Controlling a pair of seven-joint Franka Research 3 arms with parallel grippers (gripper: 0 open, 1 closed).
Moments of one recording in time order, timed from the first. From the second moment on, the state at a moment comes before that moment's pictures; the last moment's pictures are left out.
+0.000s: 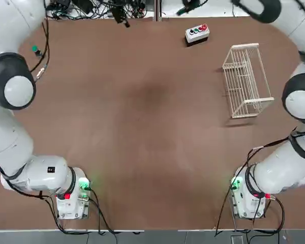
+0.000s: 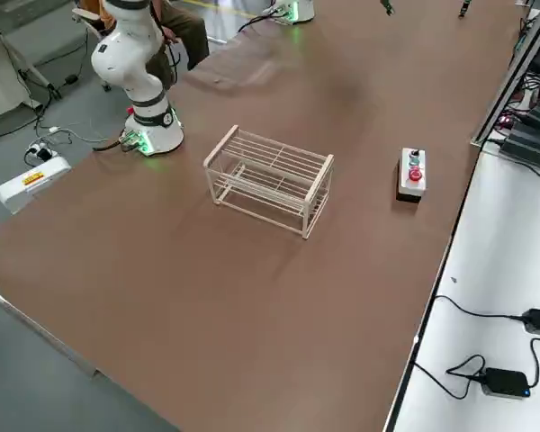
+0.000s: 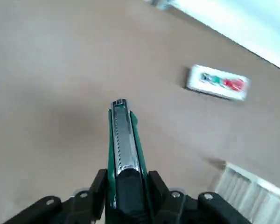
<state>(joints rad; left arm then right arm) 0.07 0.32 -0.54 -1.41 -0.40 1.74 -1.55 0.14 0.28 0.52 -1.24 -0.20 1.61 0.18</state>
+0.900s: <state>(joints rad) 0.48 0.22 -0.53 -1.41 -0.15 1.61 -0.77 0.08 -0.07 -0.04 -1.94 0.01 1.86 0.20</state>
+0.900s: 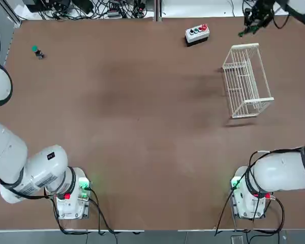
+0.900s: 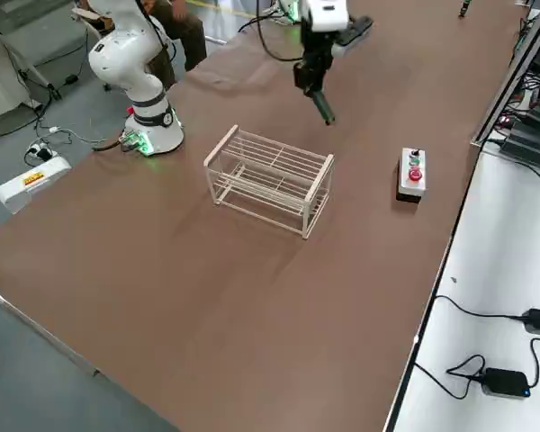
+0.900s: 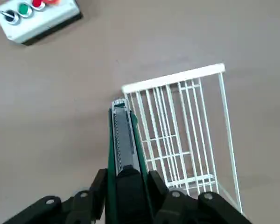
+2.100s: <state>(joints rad) 0.21 0.05 -0.28 -1.42 -0.06 1.52 -0.23 0.08 -0.17 -0.14 -2.40 0.01 2.39 0.04</state>
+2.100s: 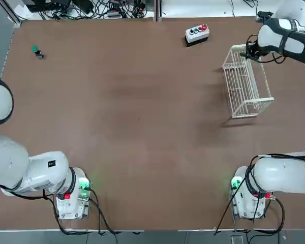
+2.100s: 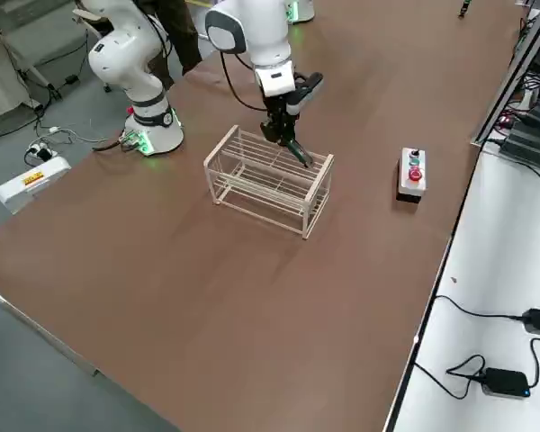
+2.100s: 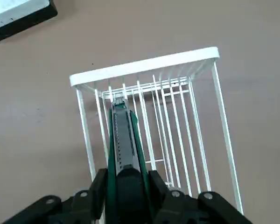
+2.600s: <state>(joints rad) 0.21 0.07 -0.28 -1.42 -0.03 1.52 -0.19 0.08 -0.17 -0.14 -2.46 0.01 2.48 0.04</state>
